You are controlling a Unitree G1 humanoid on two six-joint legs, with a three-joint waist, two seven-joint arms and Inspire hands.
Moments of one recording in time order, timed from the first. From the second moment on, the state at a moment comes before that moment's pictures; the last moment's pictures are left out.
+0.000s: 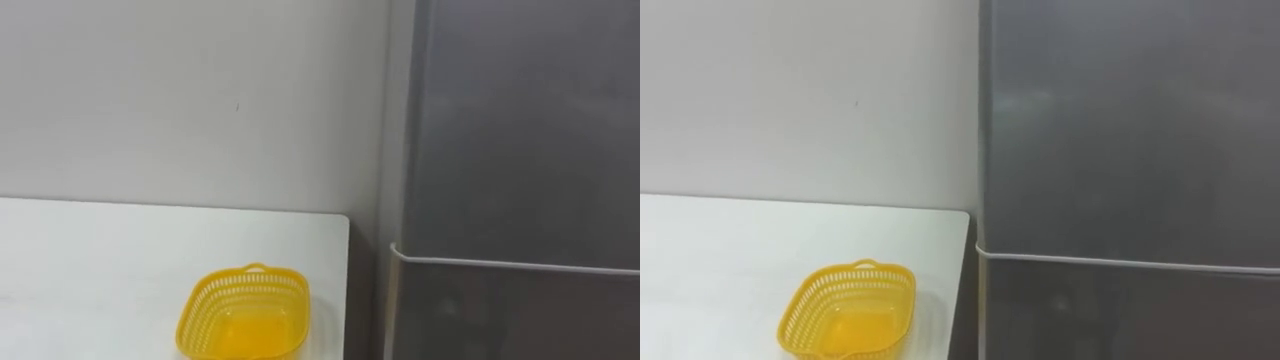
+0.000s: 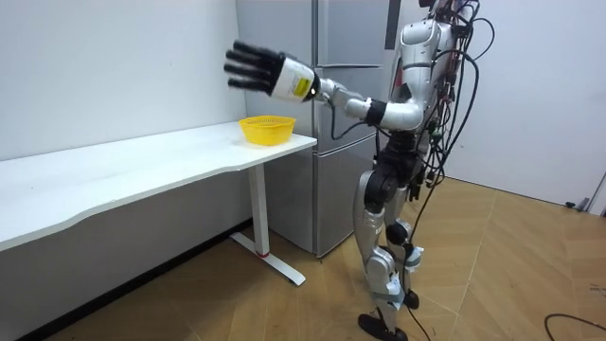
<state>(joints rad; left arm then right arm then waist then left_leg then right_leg) 0.23 0.24 0.47 -0.34 -0.35 -0.22 0.71 0.22 -0.21 -0.06 1.26 -0.36 0.05 0.13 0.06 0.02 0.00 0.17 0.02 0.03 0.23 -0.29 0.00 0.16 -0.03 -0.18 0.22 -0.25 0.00</state>
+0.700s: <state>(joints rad) 0.11 0.24 0.26 -0.54 -0.46 -0.09 0.12 0.20 -0.22 -0.06 1.27 -0.40 0.09 0.23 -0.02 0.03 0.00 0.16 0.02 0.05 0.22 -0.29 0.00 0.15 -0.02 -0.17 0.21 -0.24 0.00</state>
